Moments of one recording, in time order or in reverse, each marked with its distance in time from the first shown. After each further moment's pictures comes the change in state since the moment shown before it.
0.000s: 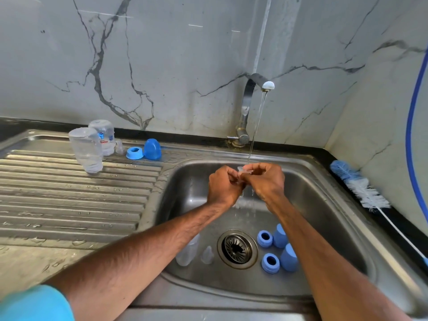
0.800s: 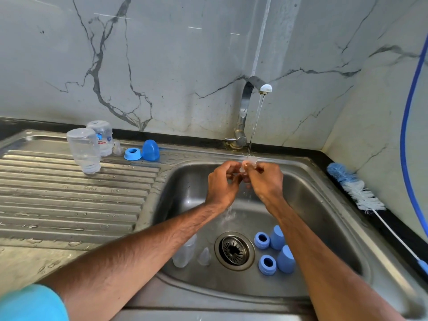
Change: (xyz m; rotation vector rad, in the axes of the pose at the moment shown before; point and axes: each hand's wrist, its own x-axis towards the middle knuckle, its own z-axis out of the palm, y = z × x) left_hand 0.001 0.007 -0.002 -0.053 0.013 0.175; right_hand 0.004 -0.001 -0.001 -0.095 0.070 -0.107
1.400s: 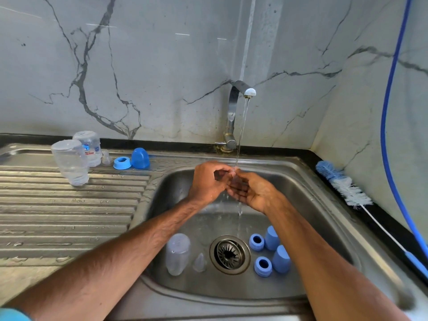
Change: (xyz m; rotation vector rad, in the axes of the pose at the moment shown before) left_hand 0.022 0.002 -0.025 0.123 -0.103 0.275; right_hand 0.002 -0.001 -0.009 0.679 -0.347 0.603
